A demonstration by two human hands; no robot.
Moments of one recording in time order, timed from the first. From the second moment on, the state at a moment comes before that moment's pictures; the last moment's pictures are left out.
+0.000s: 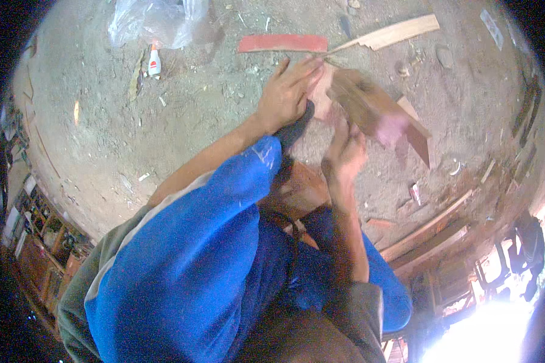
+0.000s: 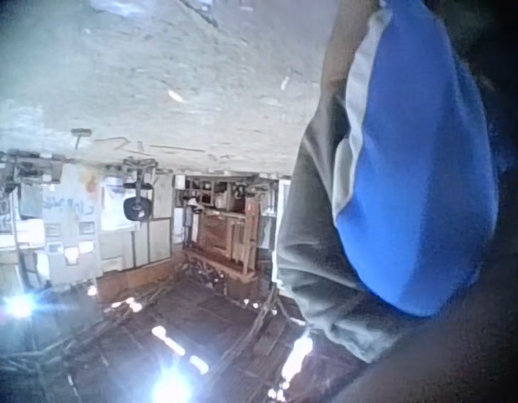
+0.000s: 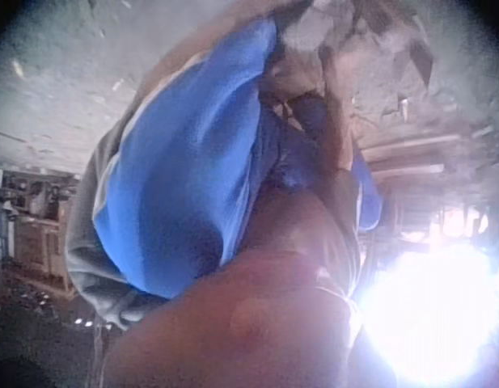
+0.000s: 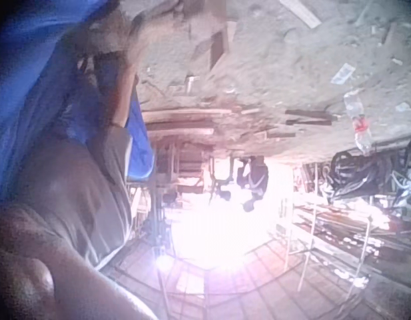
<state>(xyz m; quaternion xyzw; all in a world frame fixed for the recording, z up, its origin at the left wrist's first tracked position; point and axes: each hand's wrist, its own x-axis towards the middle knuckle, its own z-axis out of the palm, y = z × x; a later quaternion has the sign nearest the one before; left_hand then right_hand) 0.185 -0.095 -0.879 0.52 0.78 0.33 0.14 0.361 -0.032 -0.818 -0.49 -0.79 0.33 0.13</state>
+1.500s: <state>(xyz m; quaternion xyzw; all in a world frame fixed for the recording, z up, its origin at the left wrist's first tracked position) 0.192 -0.050 -0.851 0.51 0.81 0.19 0.21 0.465 -0.067 -0.717 -0.62 -0.70 0.35 0.01</state>
